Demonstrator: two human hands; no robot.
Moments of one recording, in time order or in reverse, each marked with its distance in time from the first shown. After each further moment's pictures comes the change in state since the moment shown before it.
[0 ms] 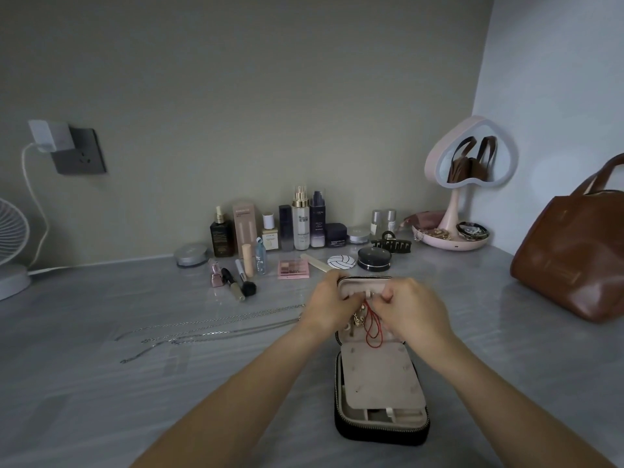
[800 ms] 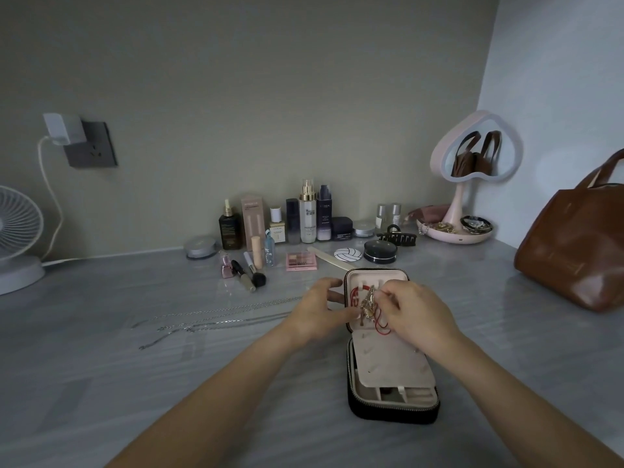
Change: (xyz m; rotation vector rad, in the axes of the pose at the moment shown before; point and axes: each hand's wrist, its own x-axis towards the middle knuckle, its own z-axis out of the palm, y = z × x) left_hand -0.025 -0.022 -0.031 -0.013 -0.183 -0.091; right_hand -0.017 0.000 0.005 0.041 -0.075 -0.116
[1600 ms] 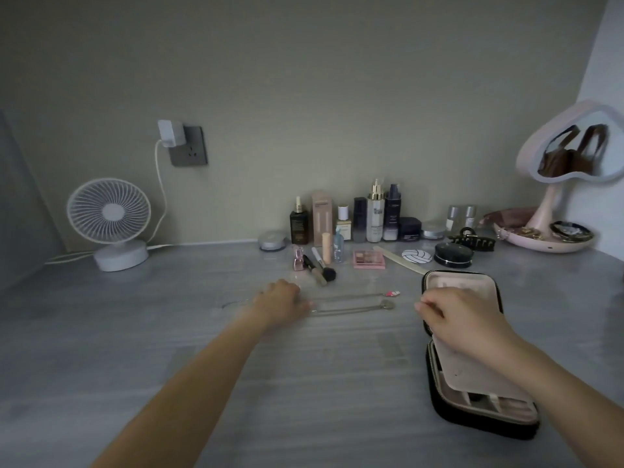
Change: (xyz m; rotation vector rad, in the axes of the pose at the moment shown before) left_hand -0.022 -0.085 -0.148 0.863 0.086 -0.295; right_hand 0.001 -0.044 0.014 -0.096 -0.192 -0.133
